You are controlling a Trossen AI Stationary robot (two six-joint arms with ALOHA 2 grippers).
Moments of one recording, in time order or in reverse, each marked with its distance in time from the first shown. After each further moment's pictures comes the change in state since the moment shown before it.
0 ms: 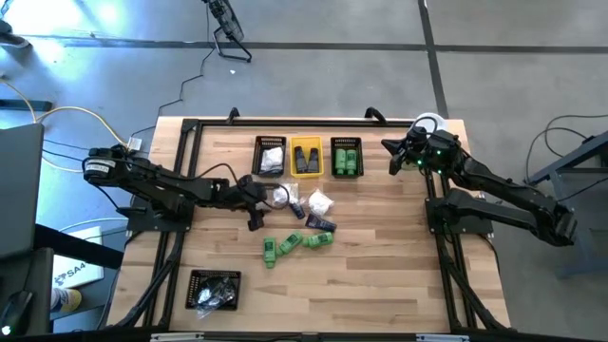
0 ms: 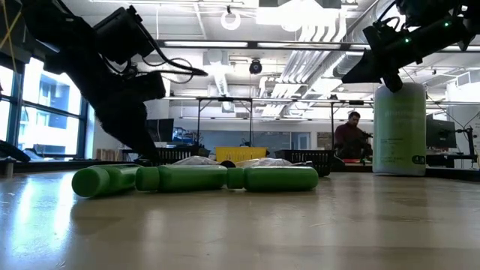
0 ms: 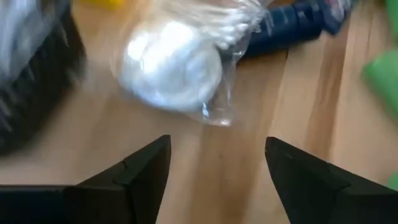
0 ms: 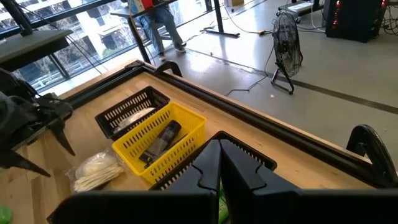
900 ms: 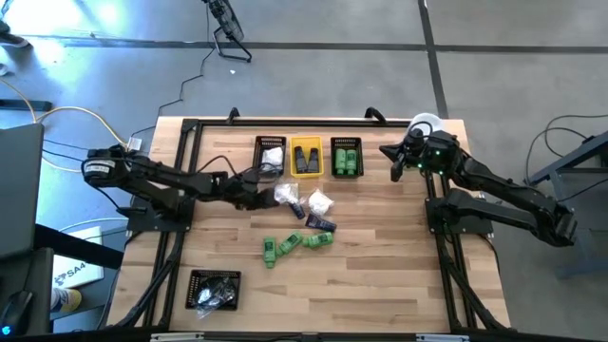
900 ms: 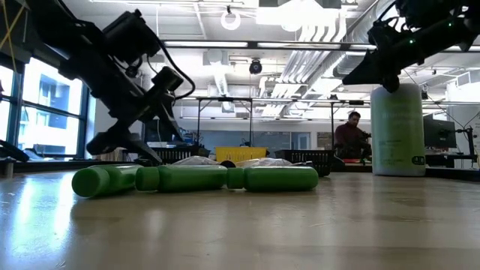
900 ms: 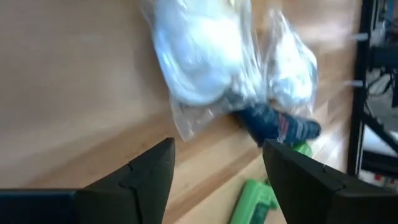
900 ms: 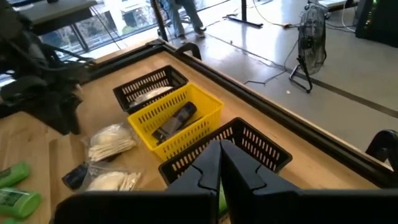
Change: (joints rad) left arm 0.102 -0.001 0.000 0.104 0.220 -1.087; right arm 0.000 -0.009 -0.001 -0.044 -0.104 -0.106
